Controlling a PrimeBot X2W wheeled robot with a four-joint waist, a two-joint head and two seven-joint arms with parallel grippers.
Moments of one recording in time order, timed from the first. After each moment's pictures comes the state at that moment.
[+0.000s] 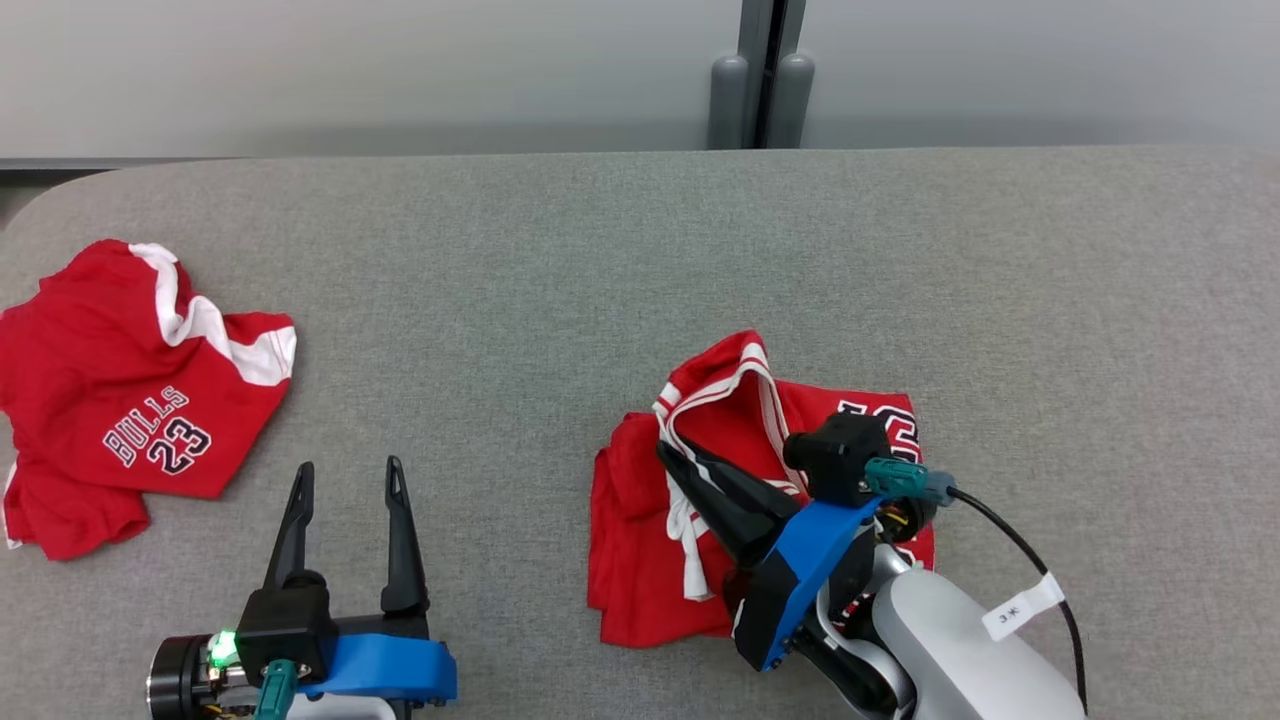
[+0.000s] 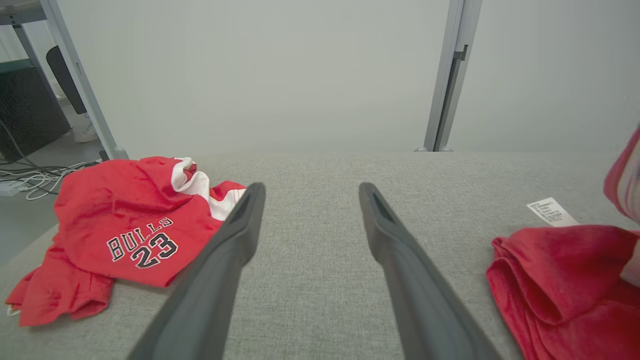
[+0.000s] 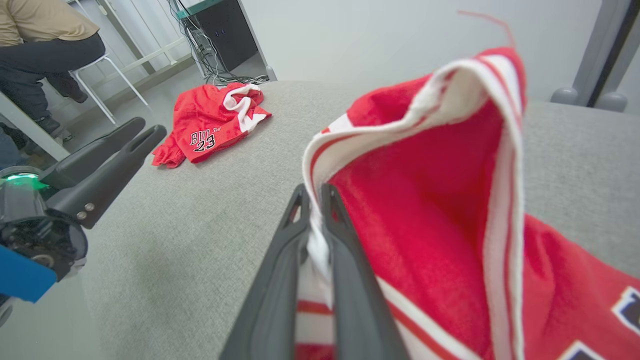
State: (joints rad) left arm -0.03 0.05 -0.11 0.17 -0.07 0.10 -0.26; right arm -0.45 -0.12 0.62 0.36 0.52 0.13 0.02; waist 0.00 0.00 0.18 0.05
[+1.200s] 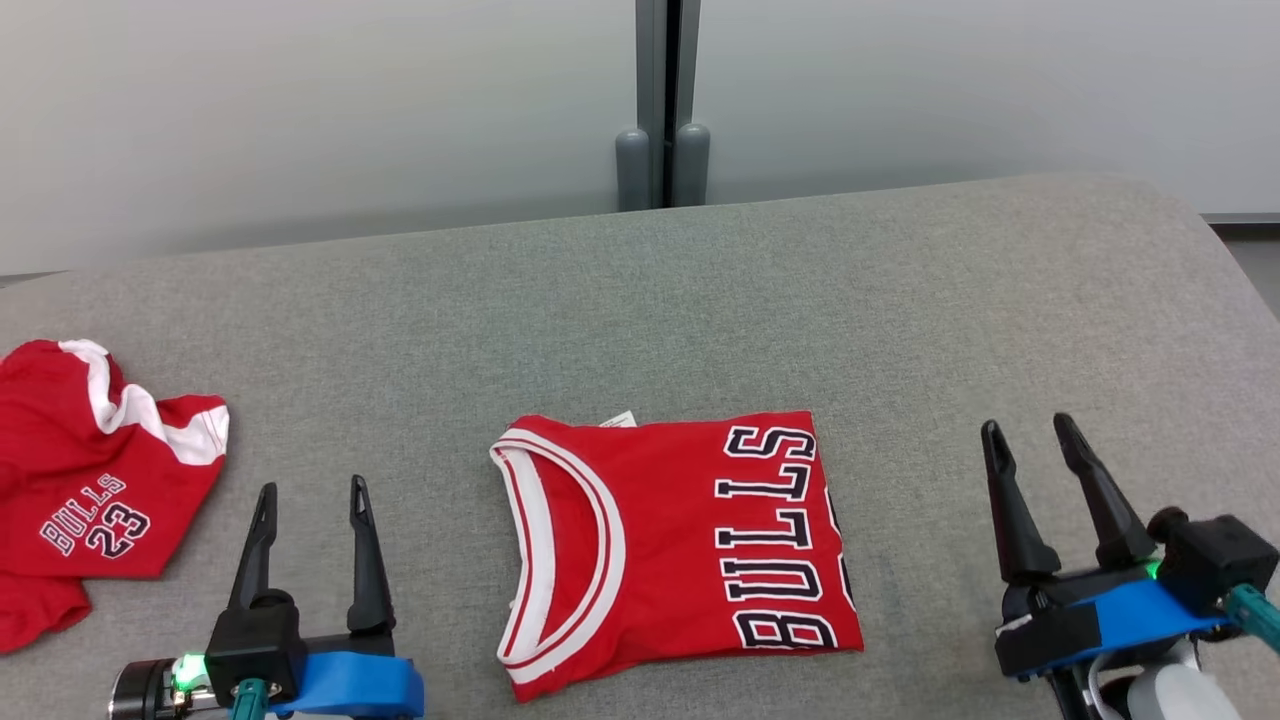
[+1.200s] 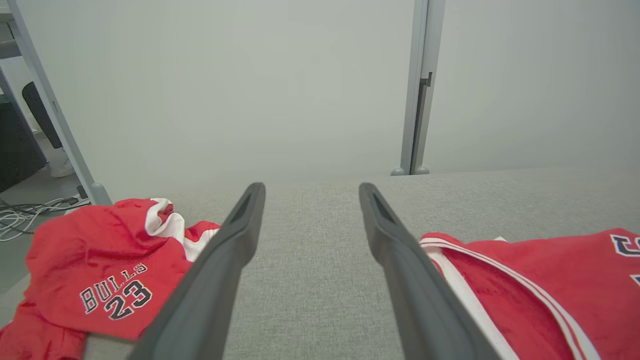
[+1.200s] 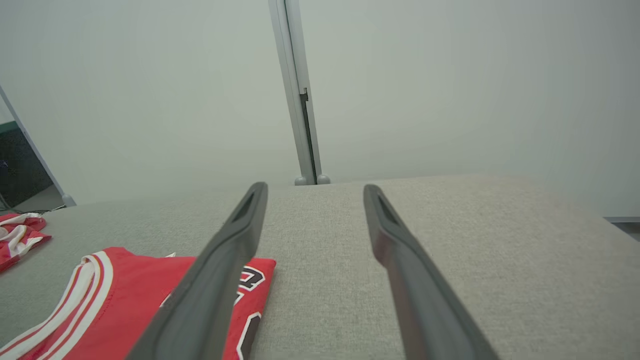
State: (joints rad) left arm 0.00 0.06 -0.05 0.17 -0.03 0.08 -0.26; right arm -0.14 -0.18 0.08 0.21 0.32 0.13 -0.26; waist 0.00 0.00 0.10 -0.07
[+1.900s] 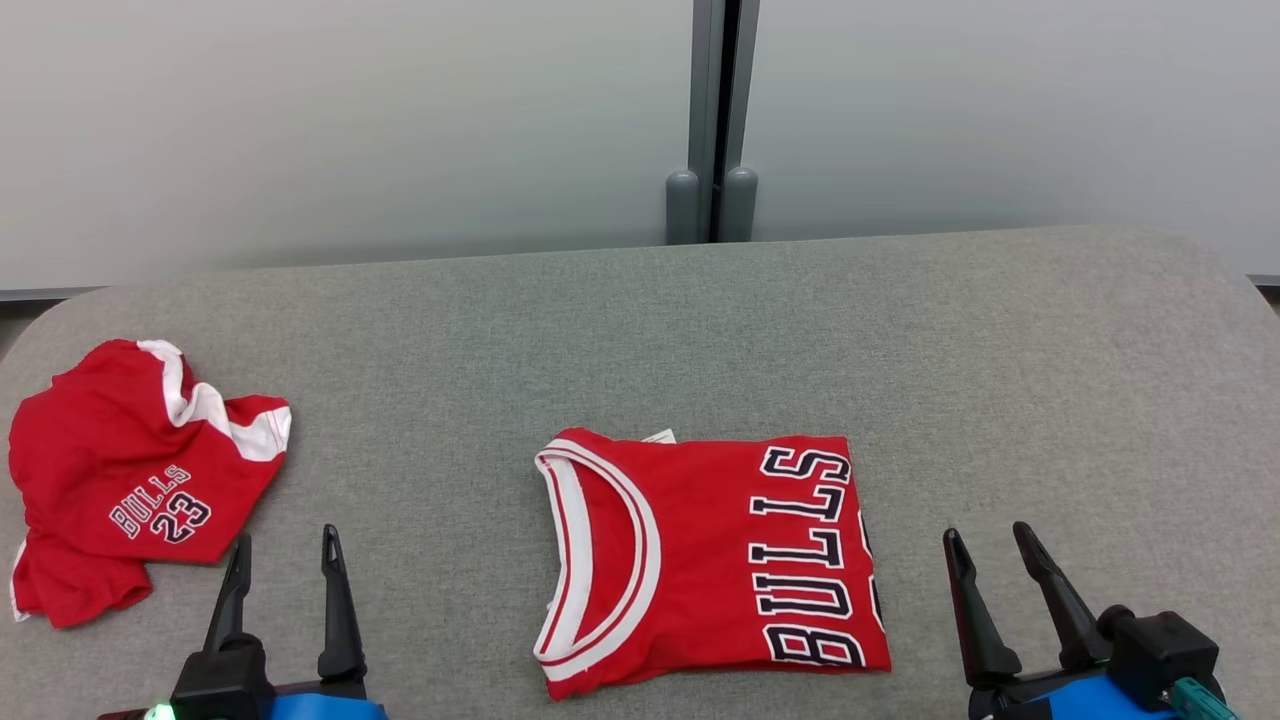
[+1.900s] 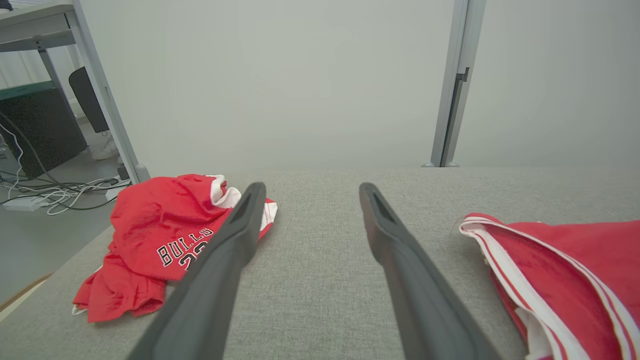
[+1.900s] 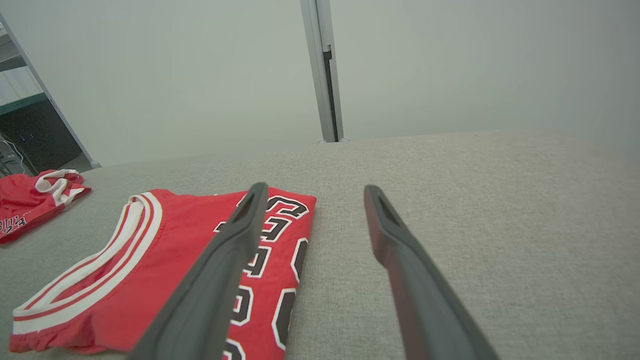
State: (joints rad) left arm 0.07 0.08 -0.01 0.17 -0.06 0.05 -0.26; right arm 0.03 -0.09 0.07 0.21 0.24 0.13 -0.26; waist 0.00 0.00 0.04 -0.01
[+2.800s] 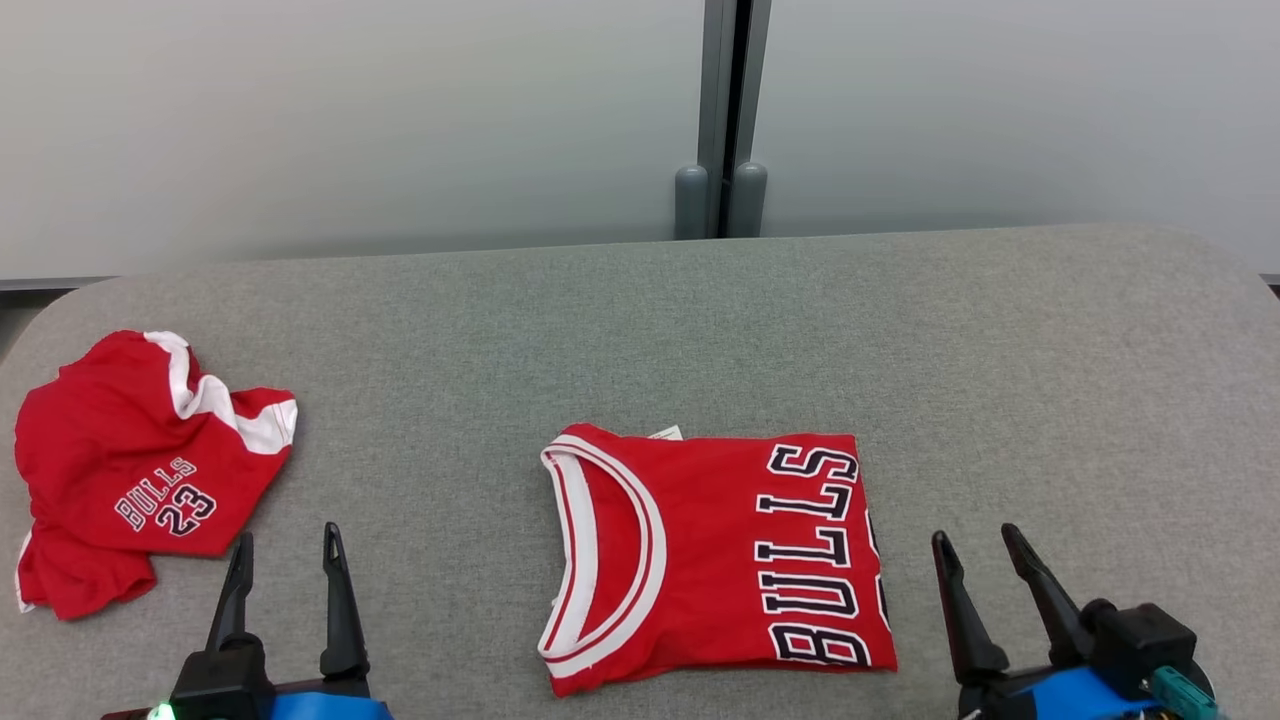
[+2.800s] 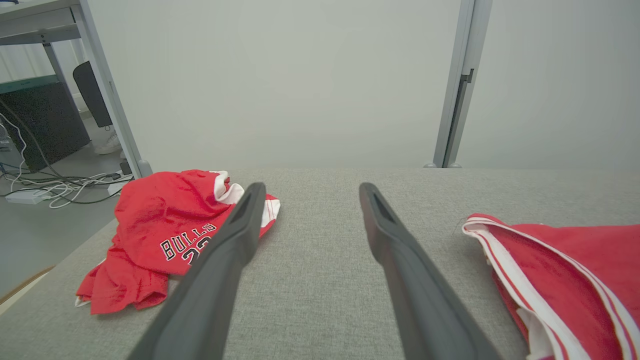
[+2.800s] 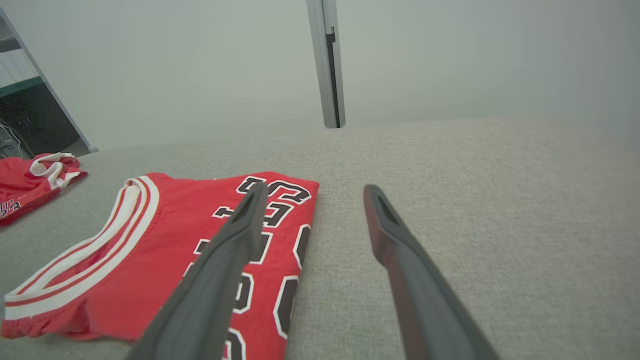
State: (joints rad) left arm 0.07 0.07 0.00 0.17 -0.07 0.04 -0.26; right arm 0.03 -0.08 0.06 0.24 0.21 0.13 -0.25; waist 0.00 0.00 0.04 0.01
